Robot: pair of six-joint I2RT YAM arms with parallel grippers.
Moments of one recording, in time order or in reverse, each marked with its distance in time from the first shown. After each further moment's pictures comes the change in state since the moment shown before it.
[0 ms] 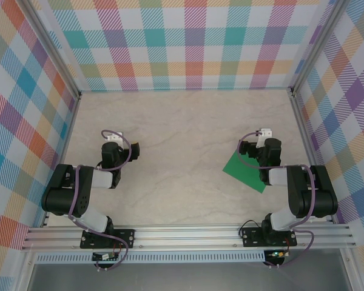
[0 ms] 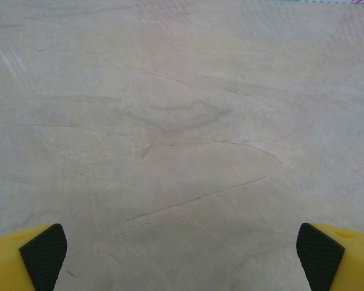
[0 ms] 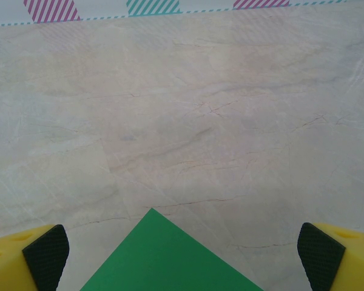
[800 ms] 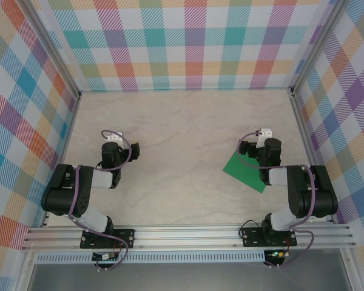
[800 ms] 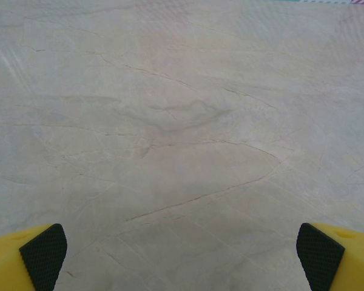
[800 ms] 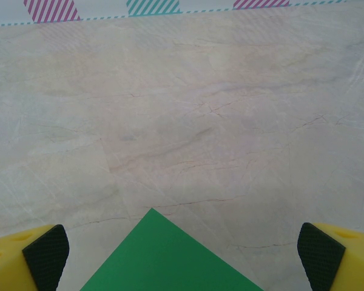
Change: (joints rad) left arm 0.000 0.000 0.001 -0.002 0.007 0.003; right arm 0.000 0.000 0.000 0.000 0.000 0.000
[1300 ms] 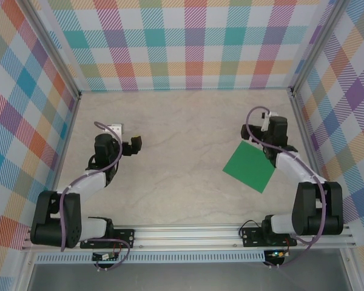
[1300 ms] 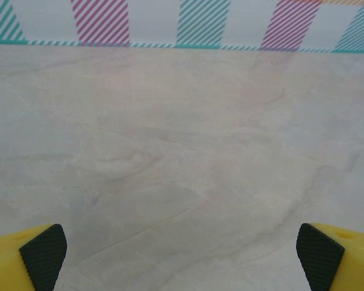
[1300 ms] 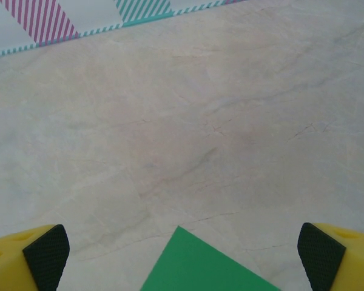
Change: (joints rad) left arm 0.001 -0.319 0.128 -0.402 0.183 -0.006; right arm 0.000 -0.174 0.417 -0.783 -0.007 0.167
